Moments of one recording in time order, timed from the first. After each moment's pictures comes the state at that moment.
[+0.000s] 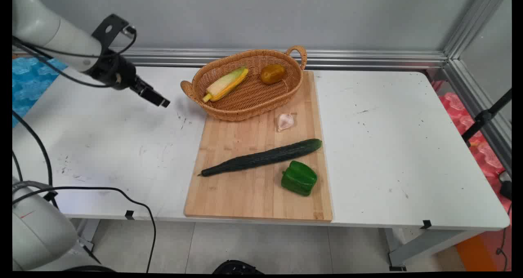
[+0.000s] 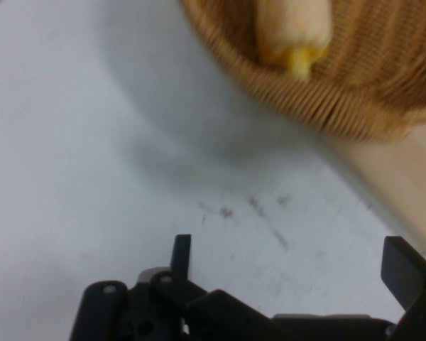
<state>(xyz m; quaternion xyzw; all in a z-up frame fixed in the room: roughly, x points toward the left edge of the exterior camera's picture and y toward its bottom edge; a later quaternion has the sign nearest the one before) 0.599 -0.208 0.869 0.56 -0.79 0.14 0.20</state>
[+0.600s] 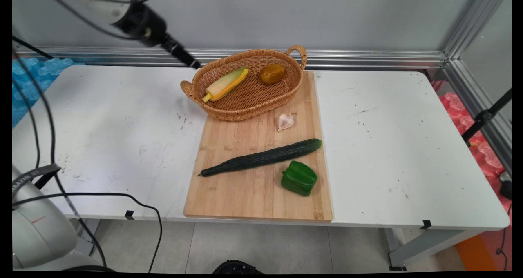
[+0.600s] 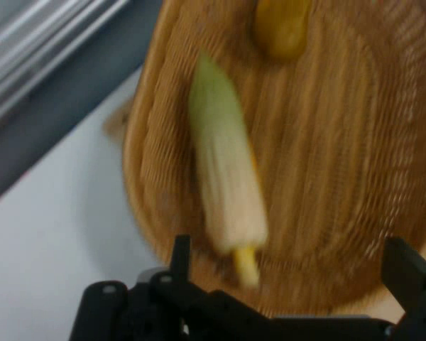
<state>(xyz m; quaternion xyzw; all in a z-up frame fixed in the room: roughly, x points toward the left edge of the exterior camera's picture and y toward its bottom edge) 0.547 -0.283 0.942 0.51 -0.81 0.17 0.23</state>
